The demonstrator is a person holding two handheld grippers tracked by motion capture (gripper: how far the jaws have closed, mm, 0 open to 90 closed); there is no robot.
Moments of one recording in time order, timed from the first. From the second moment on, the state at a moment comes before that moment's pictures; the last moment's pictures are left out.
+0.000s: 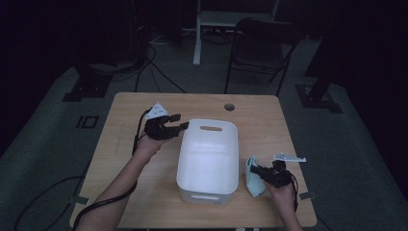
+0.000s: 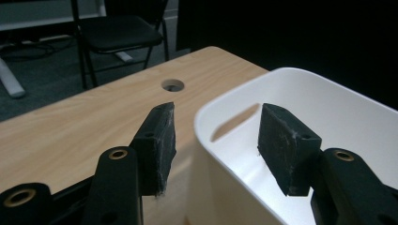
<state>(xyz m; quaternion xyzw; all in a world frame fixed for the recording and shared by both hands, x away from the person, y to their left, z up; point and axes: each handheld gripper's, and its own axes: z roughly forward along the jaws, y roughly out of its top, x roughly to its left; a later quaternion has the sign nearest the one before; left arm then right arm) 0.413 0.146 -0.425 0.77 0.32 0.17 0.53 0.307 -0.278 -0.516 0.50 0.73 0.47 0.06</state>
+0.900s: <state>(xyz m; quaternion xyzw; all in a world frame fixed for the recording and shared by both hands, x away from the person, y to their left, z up) 0.457 0.120 -0.440 0.79 0.28 0.10 0.53 0.307 -0.278 -0.520 0.50 0.73 0.47 0.05</state>
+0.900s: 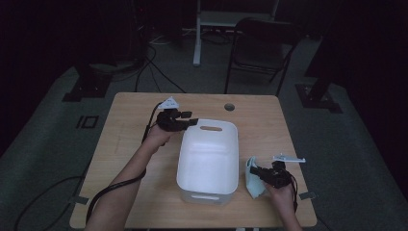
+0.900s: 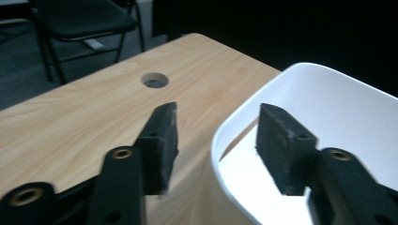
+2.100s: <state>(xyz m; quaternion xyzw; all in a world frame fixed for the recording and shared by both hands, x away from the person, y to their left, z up) 0.429 0.159 -0.451 0.79 0.31 0.12 0.52 0.306 -0.281 -0.520 0.51 0.72 0.48 0.05</state>
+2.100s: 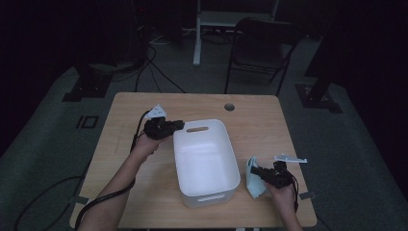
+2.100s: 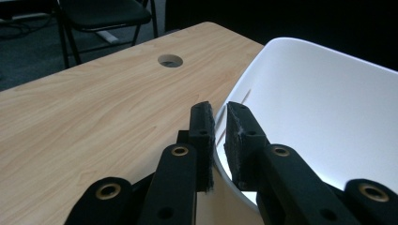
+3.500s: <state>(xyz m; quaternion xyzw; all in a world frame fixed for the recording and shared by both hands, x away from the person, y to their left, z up) 0.405 0.184 -0.450 0.78 0.34 0.15 0.49 0.305 -0.282 -0.519 0.51 0.72 0.48 0.04</state>
